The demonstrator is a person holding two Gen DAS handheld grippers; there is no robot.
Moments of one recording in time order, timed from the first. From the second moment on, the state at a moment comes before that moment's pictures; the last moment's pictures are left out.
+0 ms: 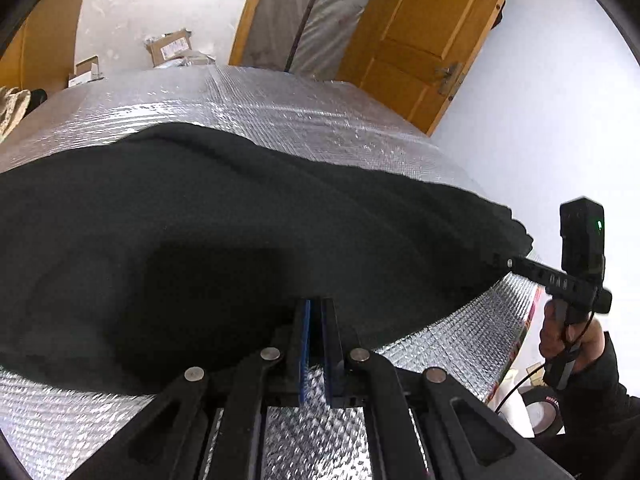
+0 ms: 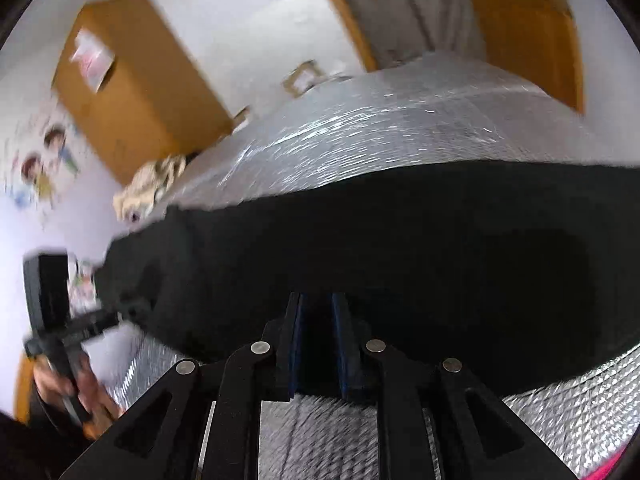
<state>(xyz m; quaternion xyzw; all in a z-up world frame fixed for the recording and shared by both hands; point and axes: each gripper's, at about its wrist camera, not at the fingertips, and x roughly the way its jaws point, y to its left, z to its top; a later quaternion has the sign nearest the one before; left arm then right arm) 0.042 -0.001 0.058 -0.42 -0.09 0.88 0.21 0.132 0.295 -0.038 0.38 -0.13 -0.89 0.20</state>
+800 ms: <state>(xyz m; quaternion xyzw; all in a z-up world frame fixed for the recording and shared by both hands) 0.067 -0.053 0.053 -0.39 -0.14 0.90 0.15 0.158 0.227 -0.017 0.37 0.02 -0.89 0.27</state>
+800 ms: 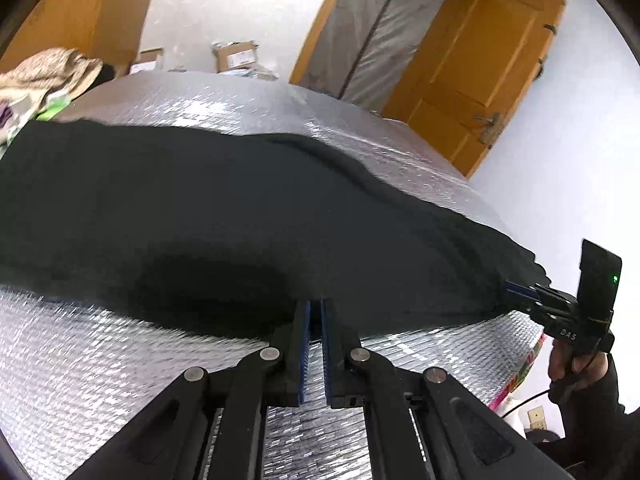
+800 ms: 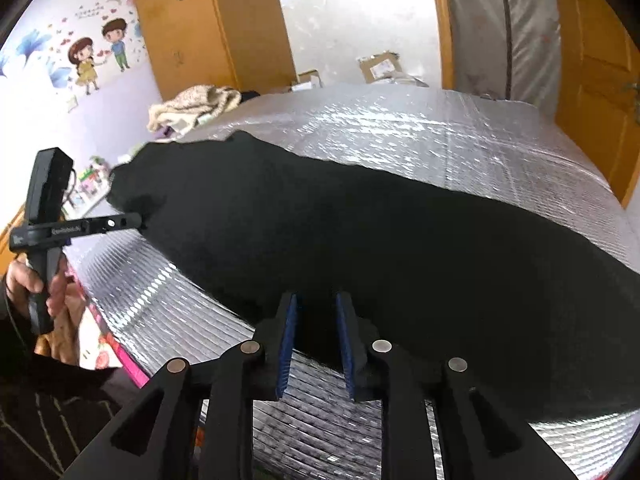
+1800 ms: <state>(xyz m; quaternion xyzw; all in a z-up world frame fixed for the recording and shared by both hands) 0.062 -0.003 0.048 -0.40 0.01 0.89 0.21 0.158 0.148 -0.028 0.36 0.14 -0.85 0.37</state>
